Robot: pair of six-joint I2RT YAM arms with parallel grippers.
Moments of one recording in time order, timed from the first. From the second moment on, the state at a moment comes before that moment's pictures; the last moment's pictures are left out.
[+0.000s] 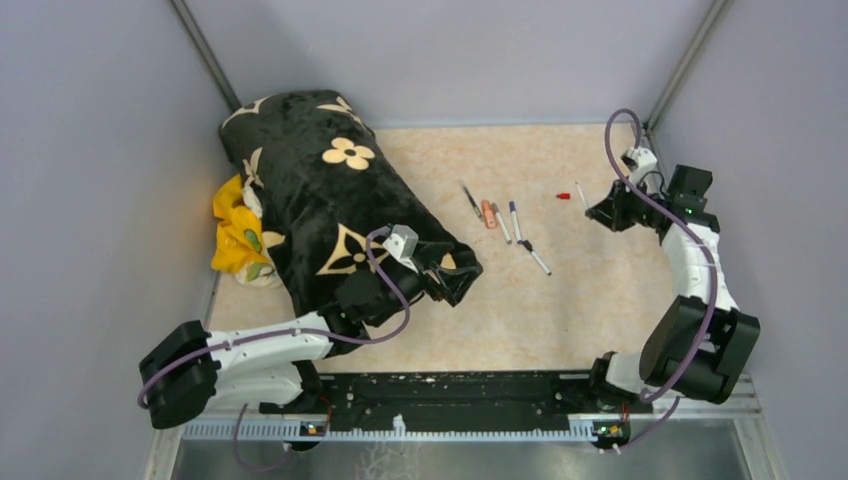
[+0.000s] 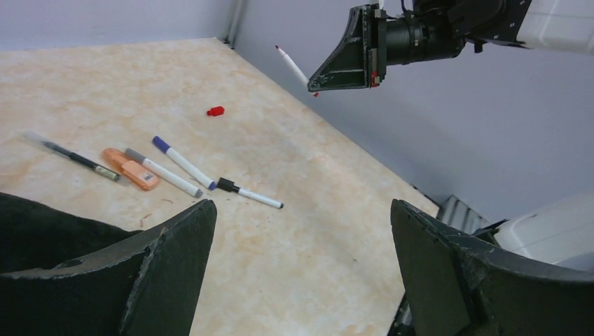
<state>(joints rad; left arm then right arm) -1.07 1.09 0.46 0.79 -0.19 -0.36 -0.35 1.37 1.02 -0.45 -0.80 -0.39</state>
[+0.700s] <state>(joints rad) -1.07 1.11 0.49 0.98 -0.06 -0.54 -0.13 1.04 0.82 -0.20 -1.38 -0.11</state>
